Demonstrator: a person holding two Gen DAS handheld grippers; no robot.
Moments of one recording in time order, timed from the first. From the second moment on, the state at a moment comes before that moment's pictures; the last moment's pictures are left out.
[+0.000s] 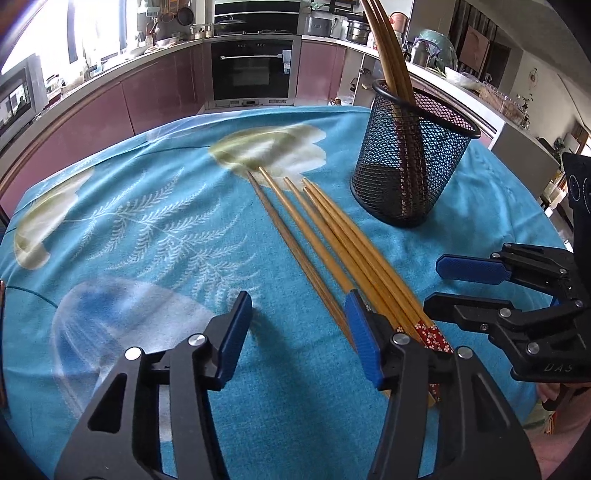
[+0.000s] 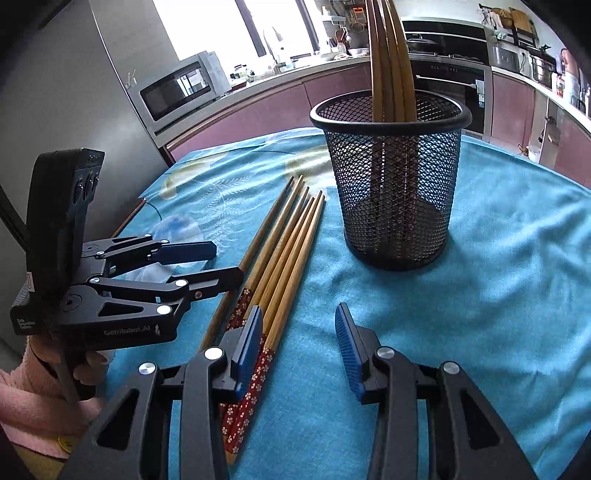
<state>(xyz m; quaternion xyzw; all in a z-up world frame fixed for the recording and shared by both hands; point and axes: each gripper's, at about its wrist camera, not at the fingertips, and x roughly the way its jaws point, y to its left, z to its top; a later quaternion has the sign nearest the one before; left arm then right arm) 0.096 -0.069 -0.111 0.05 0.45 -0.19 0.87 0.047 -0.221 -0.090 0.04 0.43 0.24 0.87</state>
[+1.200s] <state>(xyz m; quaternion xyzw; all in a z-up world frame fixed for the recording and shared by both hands) 0.116 -0.063 -0.114 0.04 0.46 -0.17 0.87 0.079 -0.187 -0.093 -0.06 0.43 0.19 0.88</state>
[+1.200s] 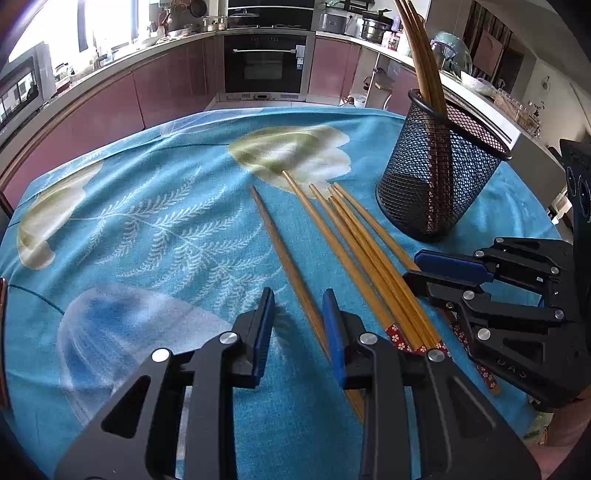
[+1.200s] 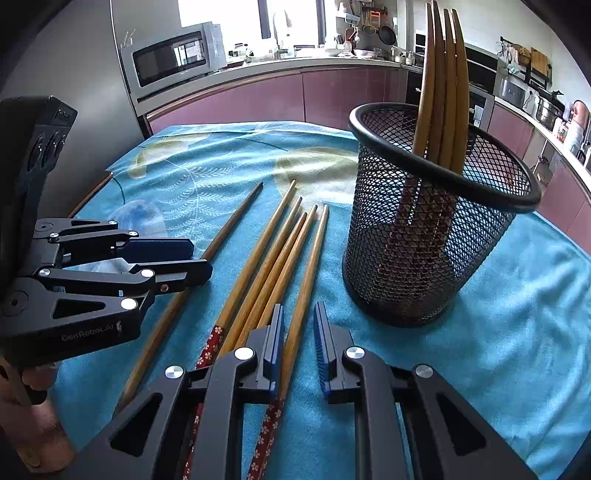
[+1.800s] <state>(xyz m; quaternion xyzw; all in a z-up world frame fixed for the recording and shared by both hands) 0.114 -0.057 -0.110 -0.01 0.46 -0.17 0.87 0.073 -0.204 -0.082 0.01 0.42 0.21 0.88</state>
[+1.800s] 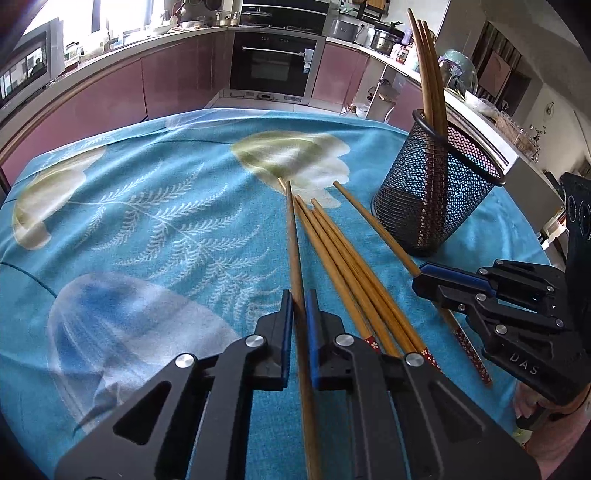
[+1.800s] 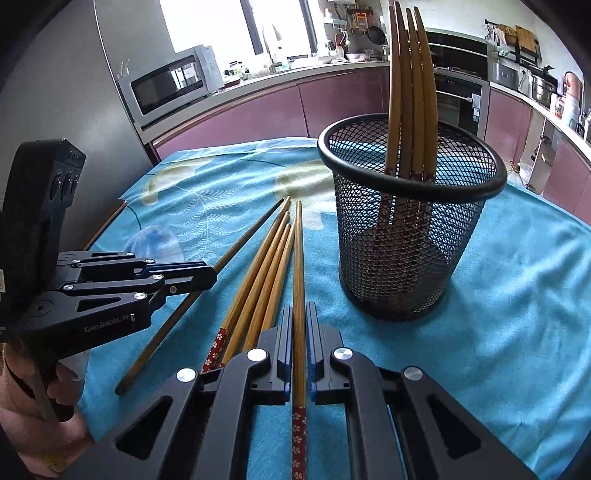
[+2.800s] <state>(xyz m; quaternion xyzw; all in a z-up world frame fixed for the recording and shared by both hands) 0.063 -0.041 0.019 -0.07 0.32 -0.30 0.89 0.030 -0.249 0.022 0.05 0.26 0.26 0.93</state>
